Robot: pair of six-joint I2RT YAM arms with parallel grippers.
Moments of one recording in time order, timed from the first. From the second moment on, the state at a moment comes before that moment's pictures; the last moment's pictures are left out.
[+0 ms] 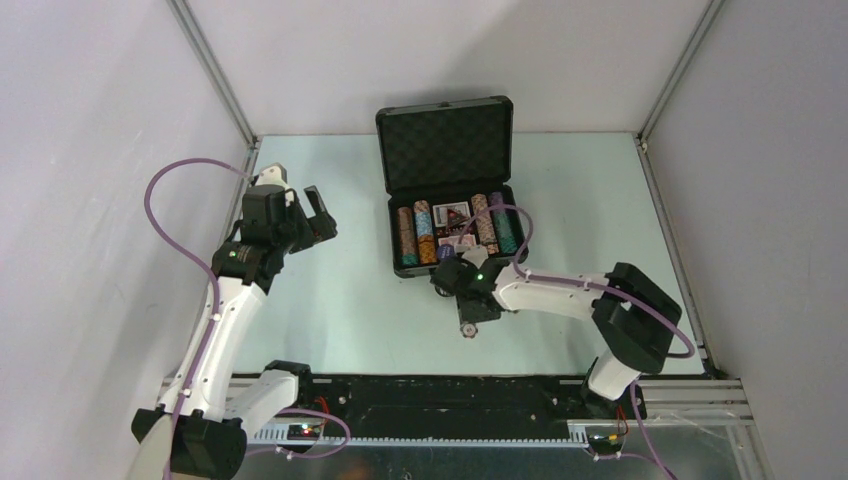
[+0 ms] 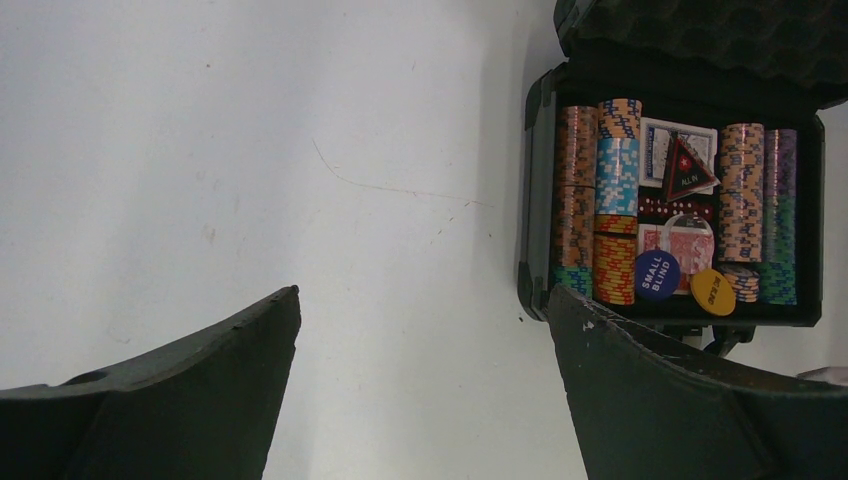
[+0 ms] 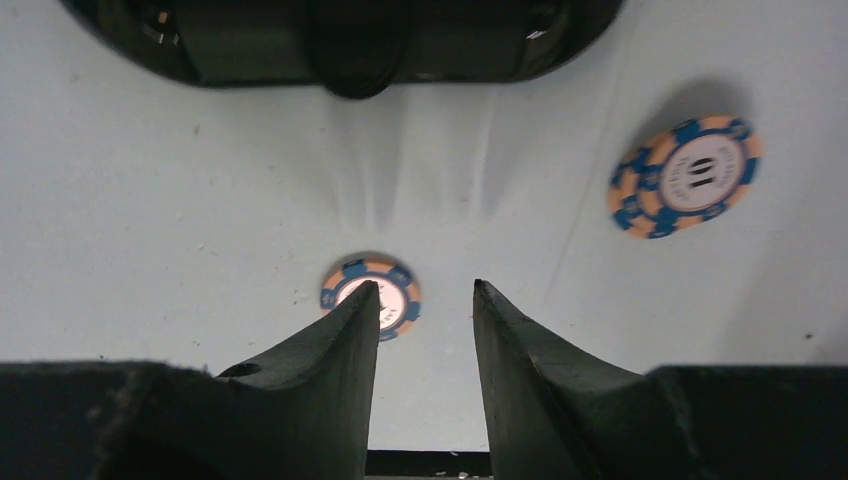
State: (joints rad) left arm -0.13 0.98 1.01 -0.67 -0.09 -0.42; right arm 1.04 1.66 1.03 -0.72 0.33 0.84
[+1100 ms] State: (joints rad) left arm -0.12 0.98 1.01 -0.67 -0.07 -0.42; right arm 1.03 1.67 0.99 -0.63 0.24 0.81
